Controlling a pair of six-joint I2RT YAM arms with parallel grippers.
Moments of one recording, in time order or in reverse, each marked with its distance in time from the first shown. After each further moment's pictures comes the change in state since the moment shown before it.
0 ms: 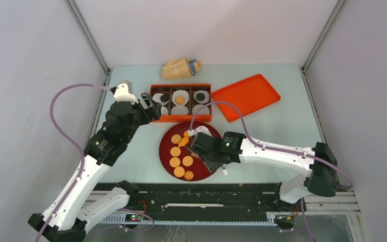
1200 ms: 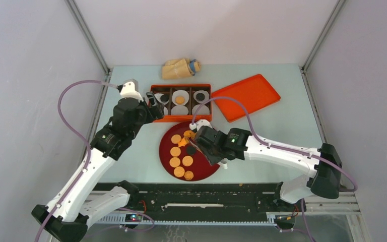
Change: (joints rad) left arm 0.000 0.074 0.002 -0.001 -0.008 0.002; right arm -0.061 -0.037 0.023 0.084 0.020 -0.092
